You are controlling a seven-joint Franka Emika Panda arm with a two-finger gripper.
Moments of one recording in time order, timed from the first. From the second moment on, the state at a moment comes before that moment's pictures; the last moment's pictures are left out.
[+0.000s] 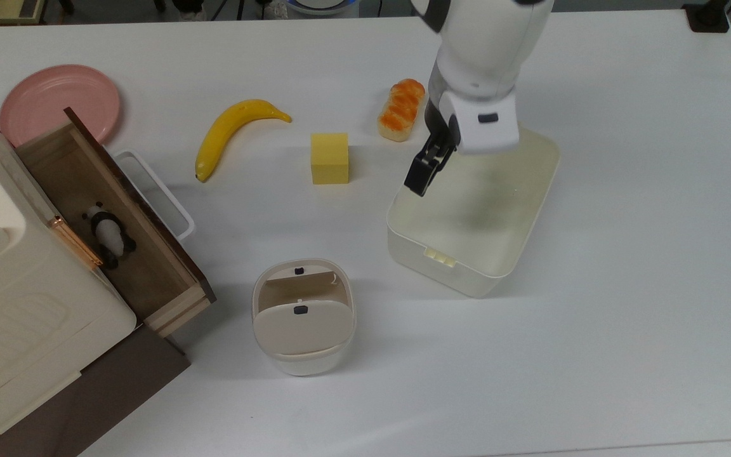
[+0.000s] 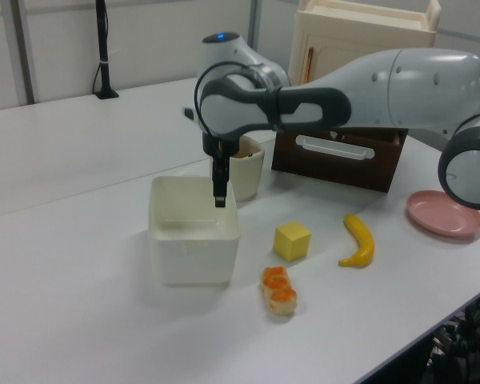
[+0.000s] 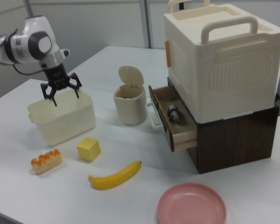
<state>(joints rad) 0.37 0.41 -0.06 -1.45 -0.07 1.86 -0.64</state>
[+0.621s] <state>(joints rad) 0.13 0.19 -0.06 -1.44 -0.02 1.74 -0.20</state>
